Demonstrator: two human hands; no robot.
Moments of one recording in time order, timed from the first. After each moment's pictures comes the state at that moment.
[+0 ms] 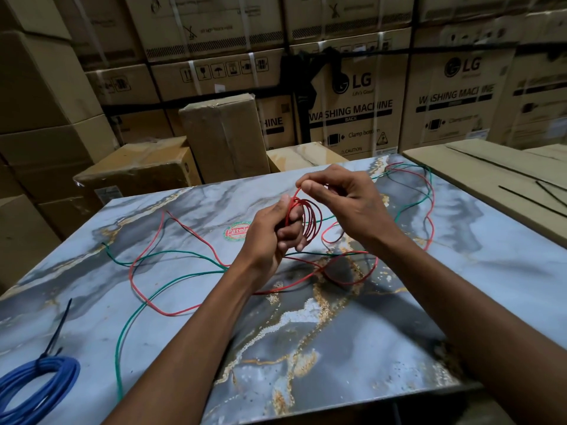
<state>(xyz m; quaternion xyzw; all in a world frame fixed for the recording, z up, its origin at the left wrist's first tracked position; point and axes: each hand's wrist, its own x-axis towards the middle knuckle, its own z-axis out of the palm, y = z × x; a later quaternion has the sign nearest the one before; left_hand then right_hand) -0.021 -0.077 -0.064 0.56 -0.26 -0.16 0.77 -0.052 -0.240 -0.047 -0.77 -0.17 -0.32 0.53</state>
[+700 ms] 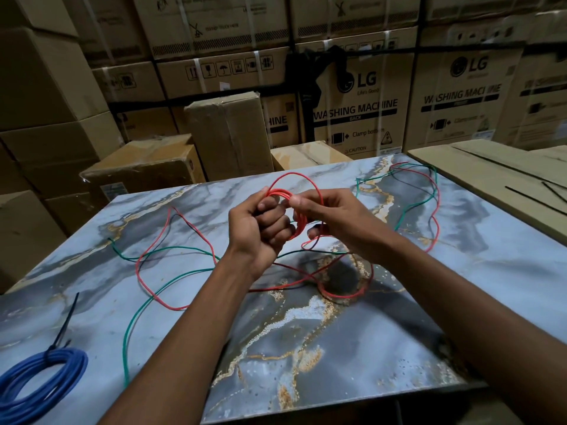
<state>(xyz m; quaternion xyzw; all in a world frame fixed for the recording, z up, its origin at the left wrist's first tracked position) -0.022 -0.062 -0.049 0.38 -0.12 -0.20 0.89 -0.057 -0.225 -0.052 -0.73 -0.16 -0.06 0.66</state>
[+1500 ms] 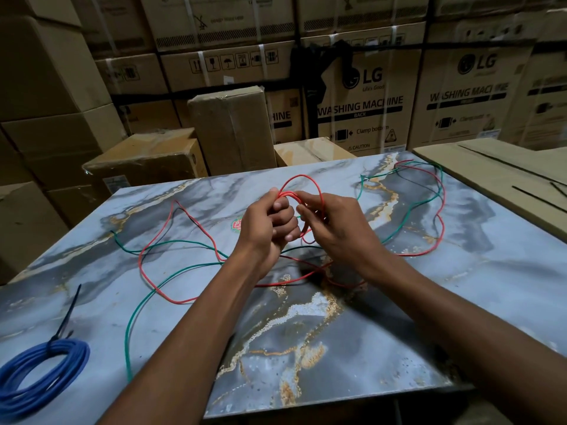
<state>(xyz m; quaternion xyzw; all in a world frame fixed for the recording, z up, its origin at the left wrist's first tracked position) -0.017 -0.068 -0.057 0.46 -0.13 -0.19 0.86 -0.046 -0.212 -0.082 -0.86 -0.15 -0.35 0.33</state>
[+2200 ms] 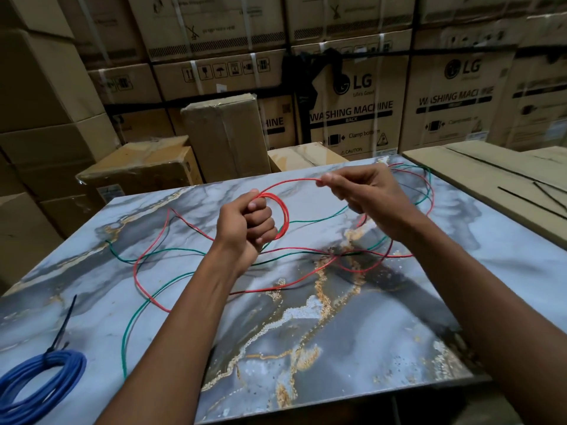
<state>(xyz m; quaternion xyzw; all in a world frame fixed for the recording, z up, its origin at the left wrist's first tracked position) -0.013 -0.046 -0.044 0.46 -0.11 -0.19 0.86 -0.058 -0.270 -0.037 -0.73 -0.15 -0.22 0.63</state>
